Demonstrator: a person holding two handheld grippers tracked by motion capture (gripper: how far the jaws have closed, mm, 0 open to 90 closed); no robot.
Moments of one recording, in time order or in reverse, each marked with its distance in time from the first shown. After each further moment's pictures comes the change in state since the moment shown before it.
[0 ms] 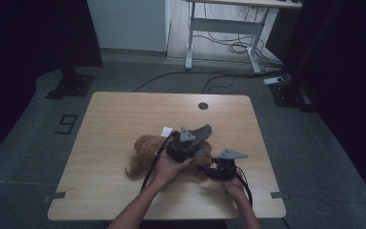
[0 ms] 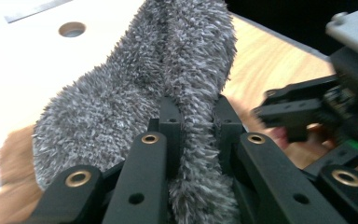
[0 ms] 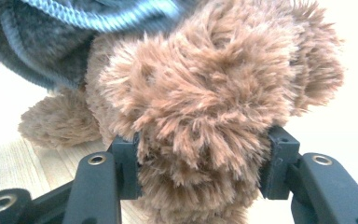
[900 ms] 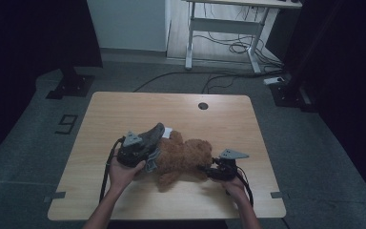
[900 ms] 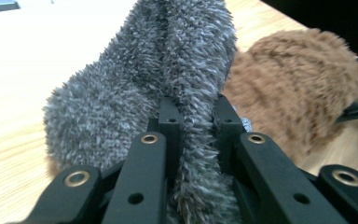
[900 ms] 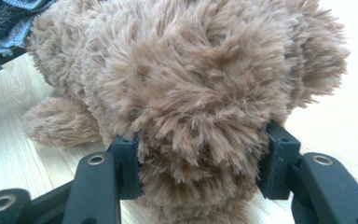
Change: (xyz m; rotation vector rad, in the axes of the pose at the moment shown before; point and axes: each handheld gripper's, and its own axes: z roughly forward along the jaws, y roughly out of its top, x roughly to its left) left arm 0.084 -0.078 -0.085 -0.068 0.099 -0.166; right arm -0.003 -0.003 -0.001 0.001 0.009 0.022
